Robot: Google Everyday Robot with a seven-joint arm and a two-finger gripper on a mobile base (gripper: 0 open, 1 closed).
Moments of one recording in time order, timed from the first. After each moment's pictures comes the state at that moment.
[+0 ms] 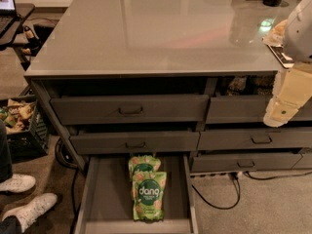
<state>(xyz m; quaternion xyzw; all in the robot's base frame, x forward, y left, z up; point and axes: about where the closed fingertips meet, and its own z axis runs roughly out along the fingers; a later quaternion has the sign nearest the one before) 0.438 -0.216 0.978 -0.60 0.78 -0.04 0.16</state>
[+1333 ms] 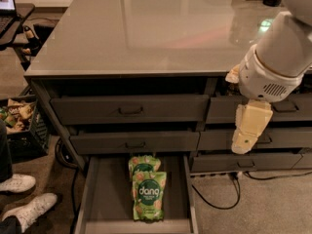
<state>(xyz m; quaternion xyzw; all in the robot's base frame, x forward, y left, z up) 0.440 -0.174 0.891 -0.64 0.75 0.02 0.12</state>
